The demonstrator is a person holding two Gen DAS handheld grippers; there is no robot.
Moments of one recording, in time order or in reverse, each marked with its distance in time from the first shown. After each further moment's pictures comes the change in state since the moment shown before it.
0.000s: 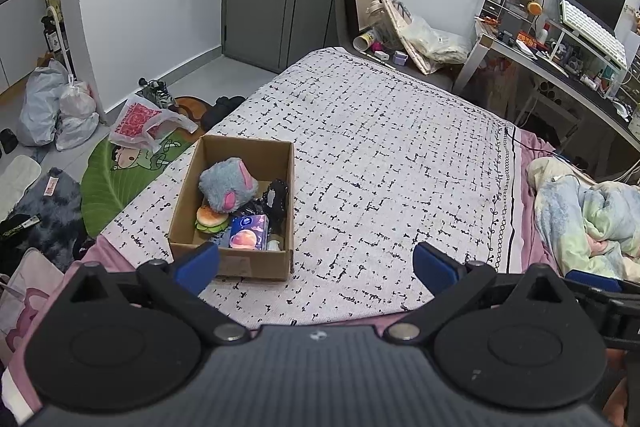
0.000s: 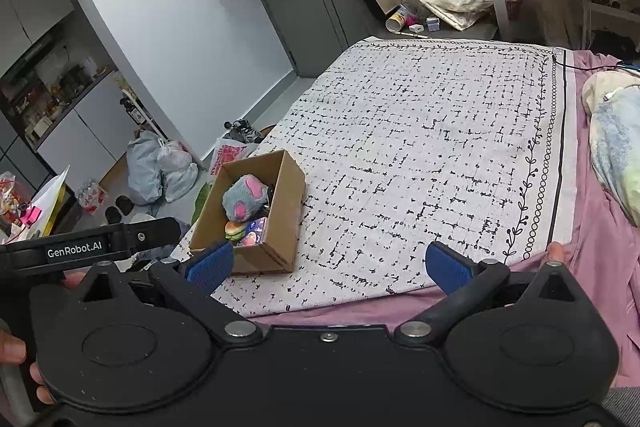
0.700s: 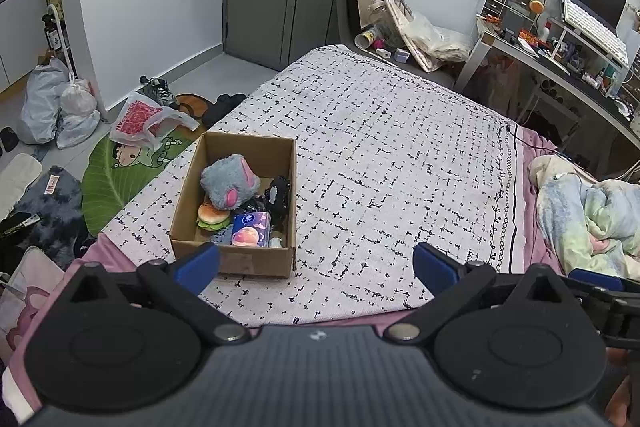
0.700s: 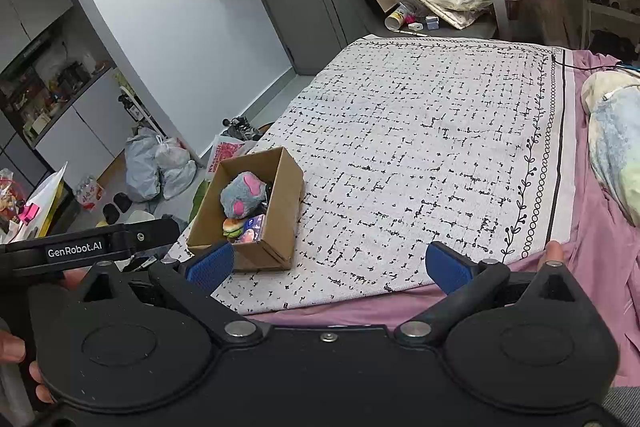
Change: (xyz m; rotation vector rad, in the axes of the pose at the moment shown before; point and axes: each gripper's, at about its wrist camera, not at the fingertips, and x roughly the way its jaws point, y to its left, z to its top) left arm 0.002 0.001 -0.002 -0.002 0.006 0.005; right arm 0.001 0.001 0.000 -0.009 0.004 -0.001
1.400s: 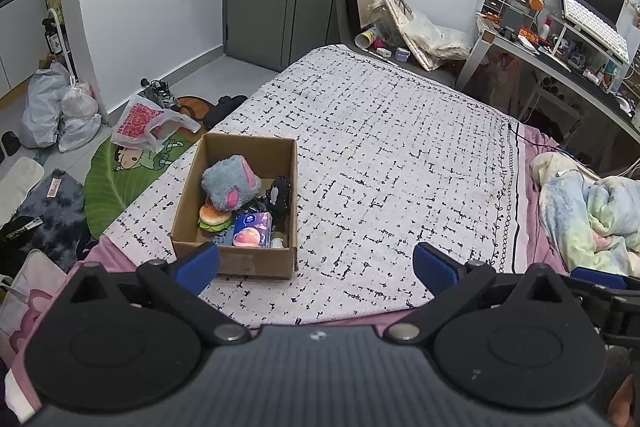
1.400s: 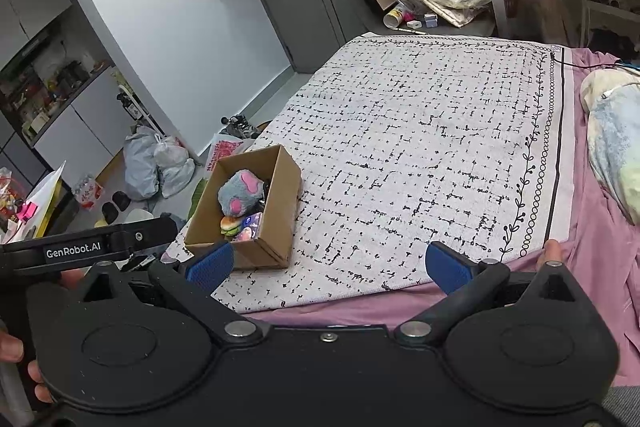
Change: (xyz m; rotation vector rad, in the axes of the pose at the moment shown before) left arm 0.002 -0.003 0.001 0.011 0.002 0.009; right arm 0.002 -0.002 0.000 0.005 0.009 -0.009
